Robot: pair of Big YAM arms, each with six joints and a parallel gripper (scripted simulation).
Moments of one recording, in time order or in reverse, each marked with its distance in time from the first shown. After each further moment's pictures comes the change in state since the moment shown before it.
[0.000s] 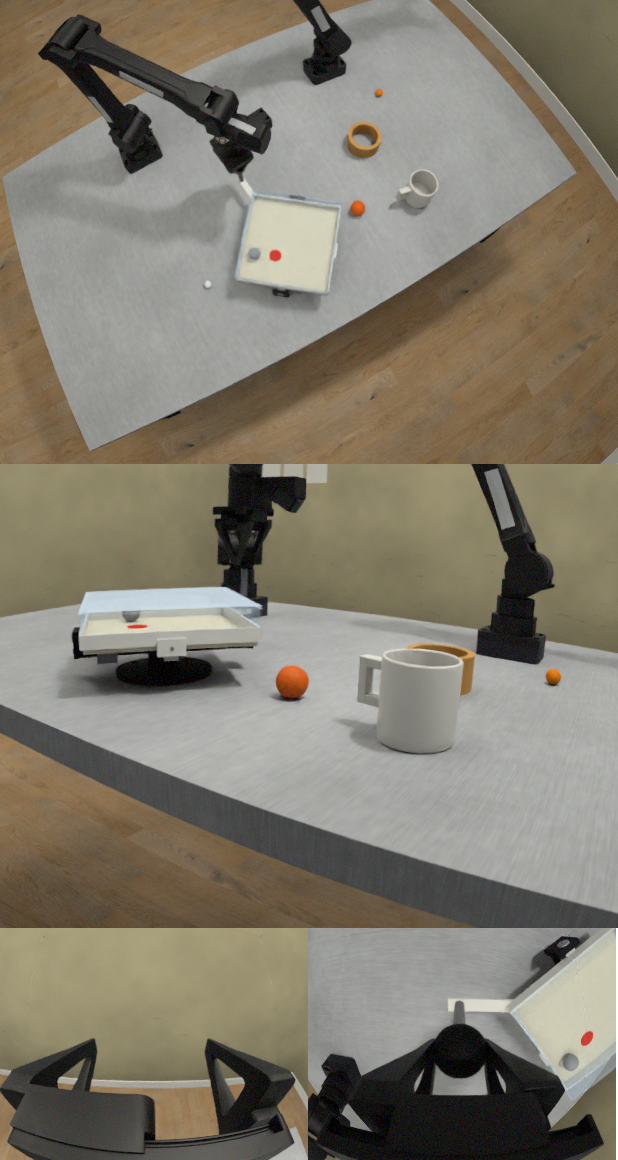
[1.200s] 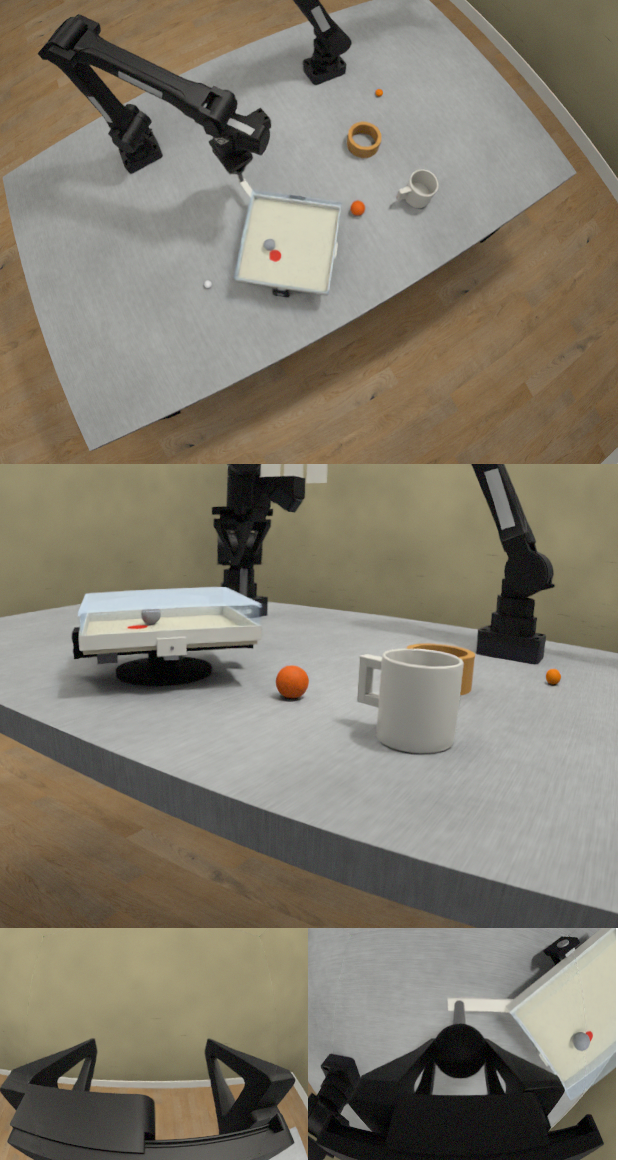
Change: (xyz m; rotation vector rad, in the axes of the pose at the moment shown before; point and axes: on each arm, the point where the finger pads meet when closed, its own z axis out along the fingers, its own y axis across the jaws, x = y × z) left arm 0.000 0.000 0.000 0.000 0.000 0.000; right arm 0.001 0.000 0.000 0.001 -0.009 -0.004
